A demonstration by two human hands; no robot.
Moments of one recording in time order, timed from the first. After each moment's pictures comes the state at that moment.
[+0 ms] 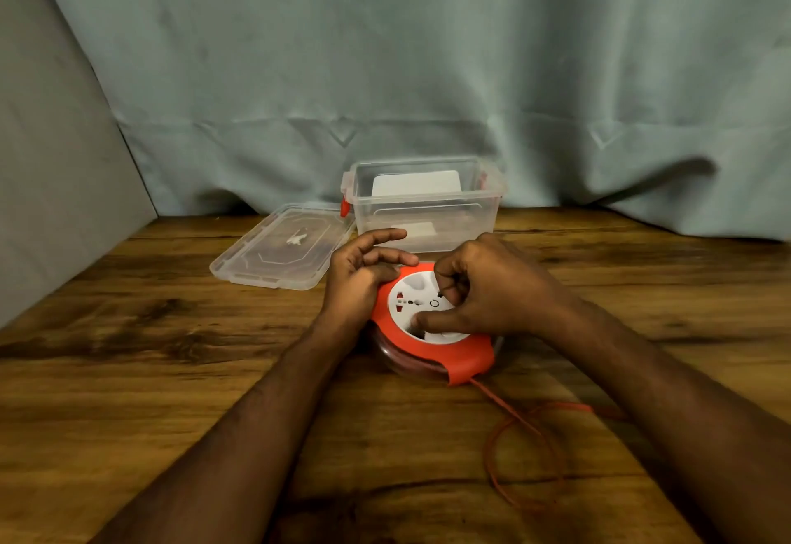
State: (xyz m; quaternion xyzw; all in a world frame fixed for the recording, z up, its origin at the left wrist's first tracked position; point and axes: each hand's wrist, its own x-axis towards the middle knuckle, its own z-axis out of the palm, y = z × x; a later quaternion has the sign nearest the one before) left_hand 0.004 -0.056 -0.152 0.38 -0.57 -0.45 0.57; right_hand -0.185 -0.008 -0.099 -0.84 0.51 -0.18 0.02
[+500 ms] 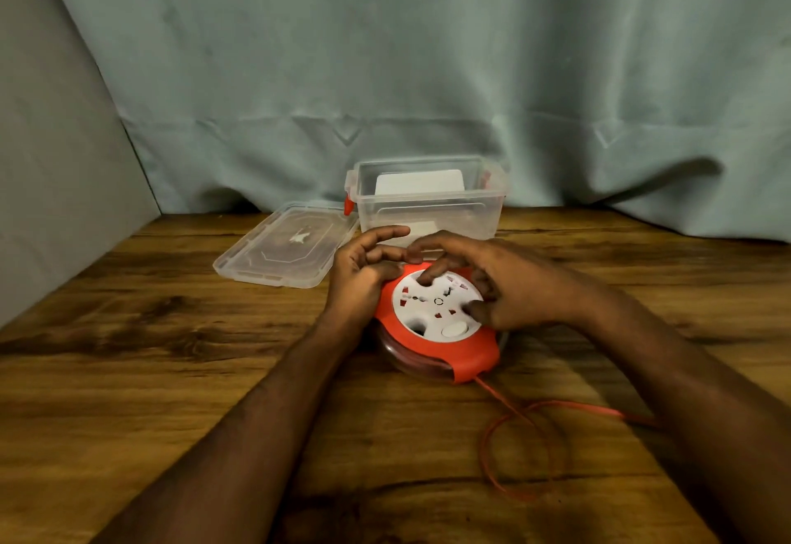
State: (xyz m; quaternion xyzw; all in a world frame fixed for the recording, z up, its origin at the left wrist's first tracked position) left_hand 0.004 -0.052 -0.151 0.38 -0.57 -0.45 0.56; right_hand -0.205 -0.016 -0.095 -0.88 0.45 -0.13 0.13
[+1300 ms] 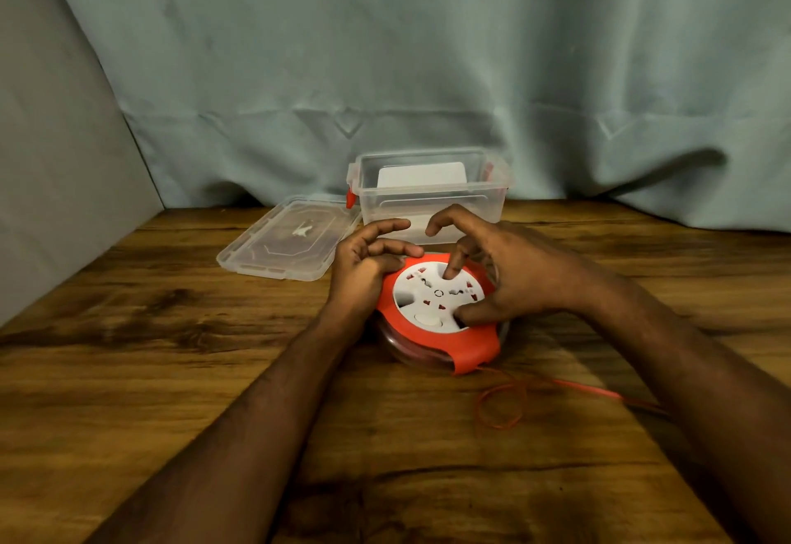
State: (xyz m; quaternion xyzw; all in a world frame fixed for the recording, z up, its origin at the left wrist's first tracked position) left_hand 0.005 -0.053 -0.152 0.39 -0.58 -0.44 0.57; right_hand -0.203 -0.011 -0.088 -0.86 0.48 -0.14 0.09
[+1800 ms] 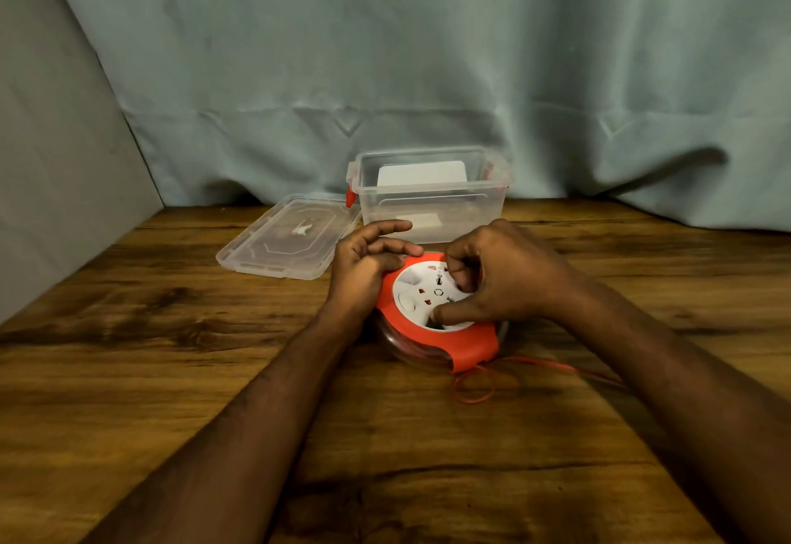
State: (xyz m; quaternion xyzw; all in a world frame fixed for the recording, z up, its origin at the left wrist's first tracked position) left_hand 0.003 -0.055 -0.152 0.38 -0.57 -0.44 0.58; right_hand -0.193 -0.012 -0.097 -0.83 0.53 -0.16 0.00
